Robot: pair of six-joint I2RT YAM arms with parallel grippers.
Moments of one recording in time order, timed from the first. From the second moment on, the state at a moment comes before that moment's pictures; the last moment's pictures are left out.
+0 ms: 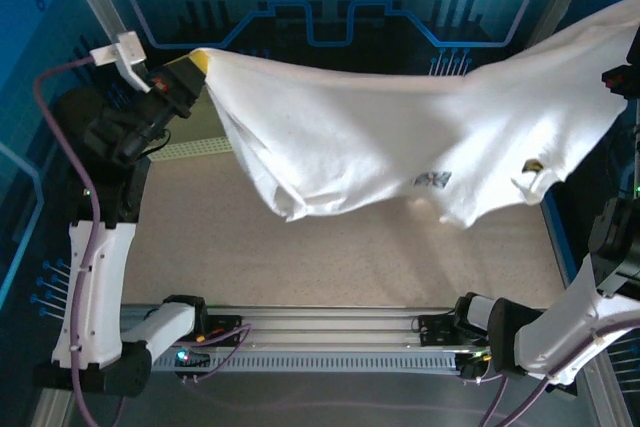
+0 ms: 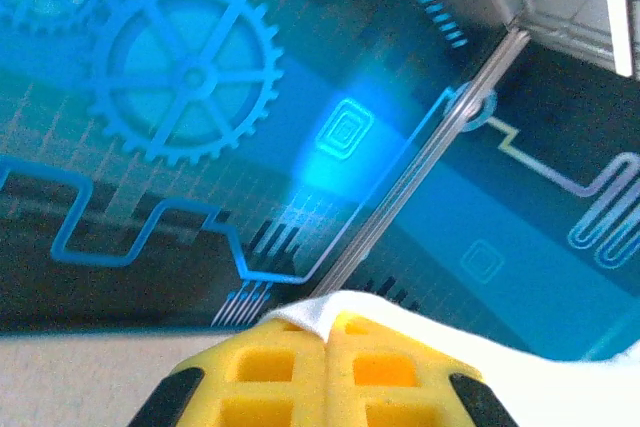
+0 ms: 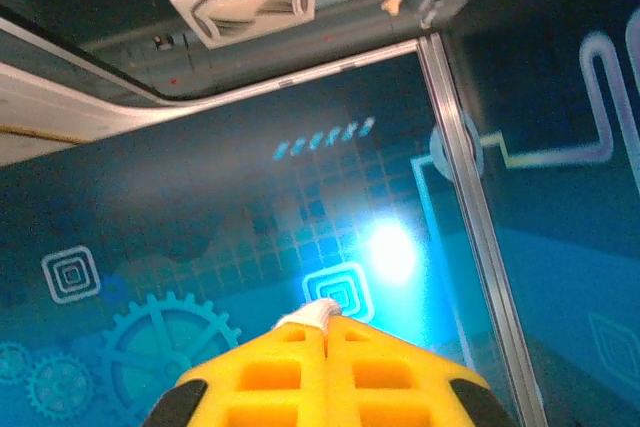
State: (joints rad) left arm -0.01 1.03 1.46 -0.19 0.52 -0.72; right arm -0.41 1.24 2.49 -0.83 -0.20 0.39
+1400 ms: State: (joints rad) left arm -0.52 1.39 1.04 -0.87 -0.06 -0.63; right arm 0.38 1.25 1.09 -0.80 -0.07 0.45
